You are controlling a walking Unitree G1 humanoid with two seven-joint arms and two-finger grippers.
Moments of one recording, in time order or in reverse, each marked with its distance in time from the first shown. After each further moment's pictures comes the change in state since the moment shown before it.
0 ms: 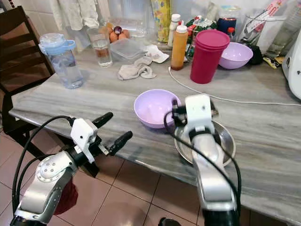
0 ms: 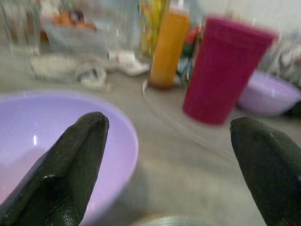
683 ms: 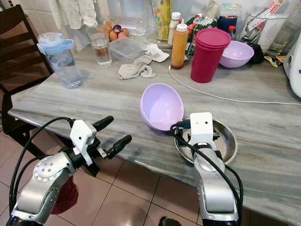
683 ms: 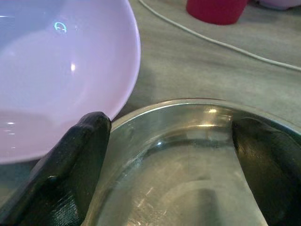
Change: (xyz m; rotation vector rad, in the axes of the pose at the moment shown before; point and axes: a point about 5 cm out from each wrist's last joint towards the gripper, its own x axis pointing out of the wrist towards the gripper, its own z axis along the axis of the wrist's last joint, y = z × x) left arm -0.004 0.001 -0.003 -0.033 0.032 -0.040; right arm -0.014 -0.001 -0.030 0.090 0.273 -0.024
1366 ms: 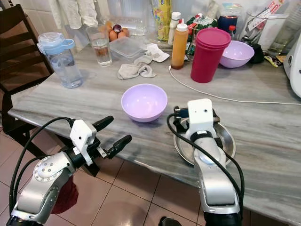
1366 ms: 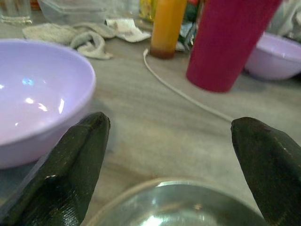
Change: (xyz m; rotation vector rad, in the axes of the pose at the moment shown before) left arm 0.000 0.000 0.000 0.000 -0.001 0.003; right arm 0.002 0.003 0.036 -0.083 -0.202 0.022
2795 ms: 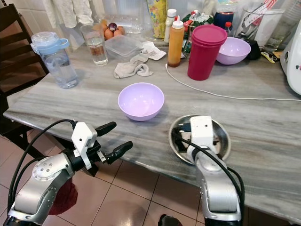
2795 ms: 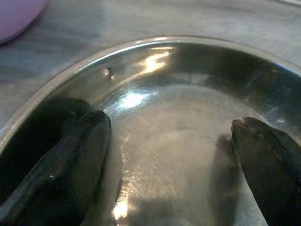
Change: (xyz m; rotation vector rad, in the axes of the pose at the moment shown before) left arm -0.003 -0.003 -0.004 -0.057 0.047 -0.084; right arm -0.012 0.003 -0.045 0.121 0.333 0.056
